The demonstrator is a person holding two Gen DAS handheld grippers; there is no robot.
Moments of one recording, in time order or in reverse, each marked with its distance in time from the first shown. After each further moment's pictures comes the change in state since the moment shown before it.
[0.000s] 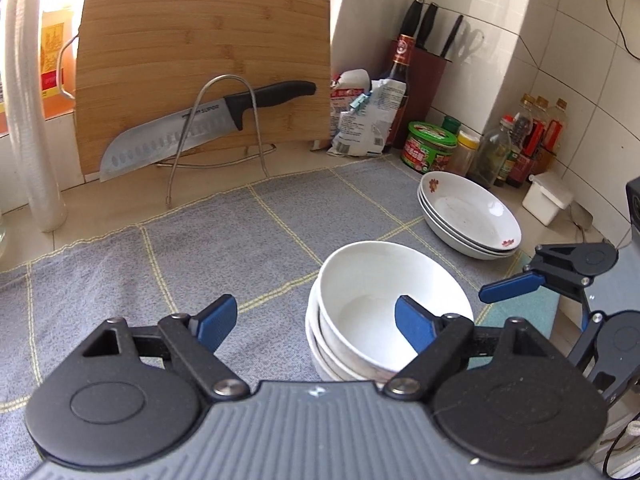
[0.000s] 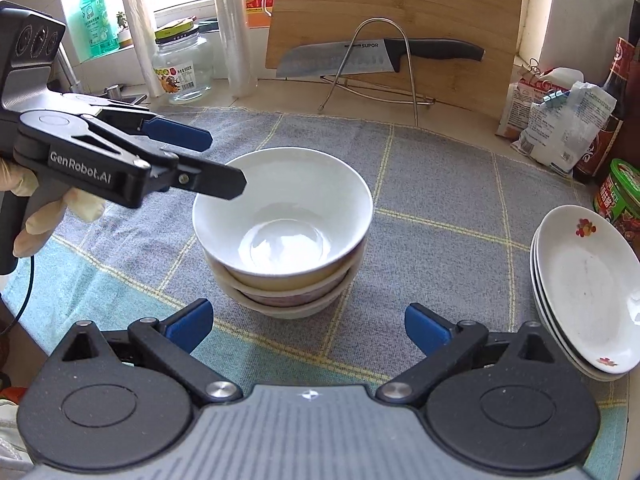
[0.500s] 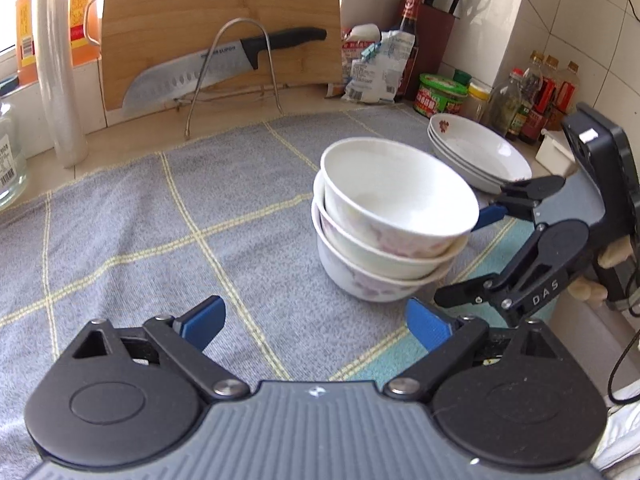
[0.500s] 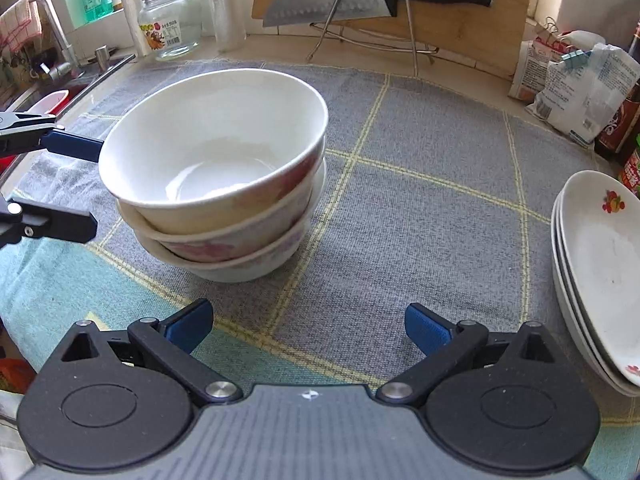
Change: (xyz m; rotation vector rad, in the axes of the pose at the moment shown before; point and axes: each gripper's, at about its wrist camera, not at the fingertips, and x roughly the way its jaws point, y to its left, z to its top) left arm -0.003 -0.011 -0.062 0.020 0.098 0.062; right arm 0.054 -0.033 -0.019 -0.050 0.087 0.034
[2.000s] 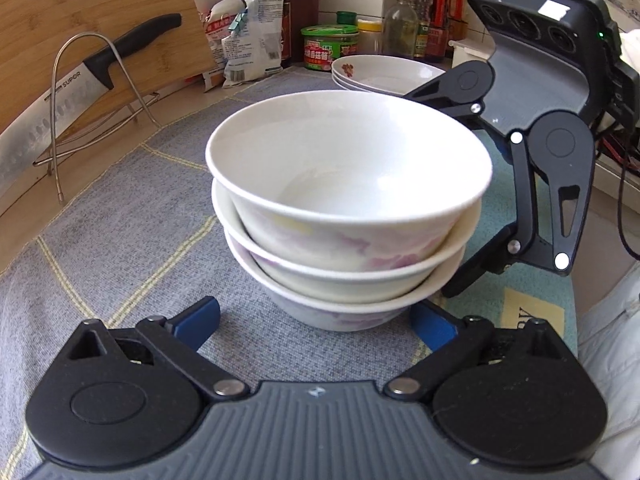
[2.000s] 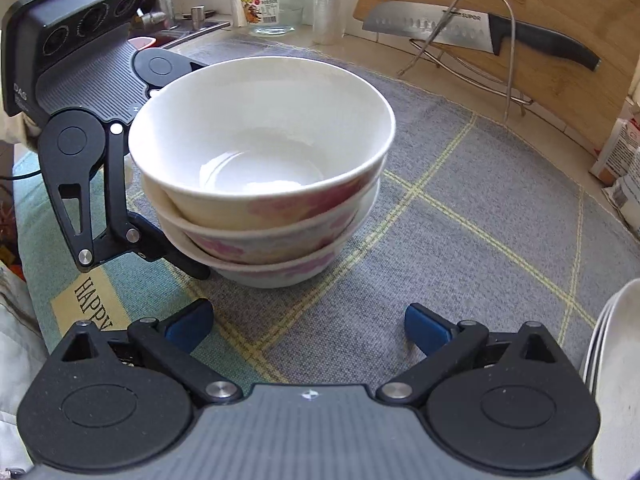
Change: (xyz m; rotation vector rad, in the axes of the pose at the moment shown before) left arm 0.065 -0.007 0.020 0.412 0.015 -0.201; right arm 0.014 -0.010 0.011 -0.317 -0.028 0.169
